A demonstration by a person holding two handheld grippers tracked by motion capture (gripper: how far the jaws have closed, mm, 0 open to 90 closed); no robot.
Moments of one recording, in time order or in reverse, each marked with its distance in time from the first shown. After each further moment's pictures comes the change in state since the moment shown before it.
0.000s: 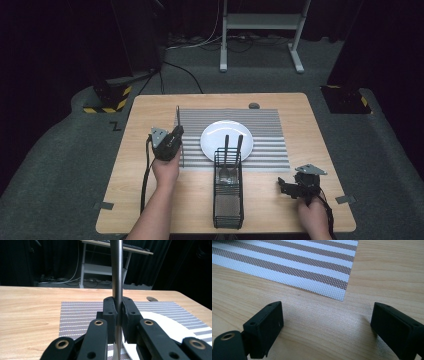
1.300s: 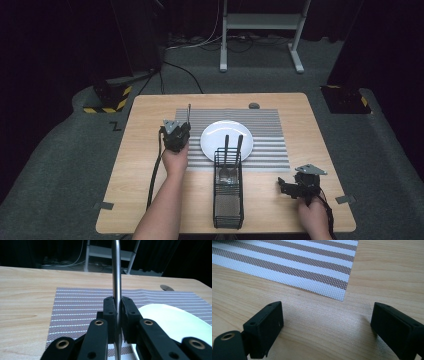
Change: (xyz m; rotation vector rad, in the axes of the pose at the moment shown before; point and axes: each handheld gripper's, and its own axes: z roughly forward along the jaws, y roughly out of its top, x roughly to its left) left arm 0.006 -0.012 0.054 0.186 0.071 0.070; right arm 0.000 0.000 0.000 0.000 0.000 0.000
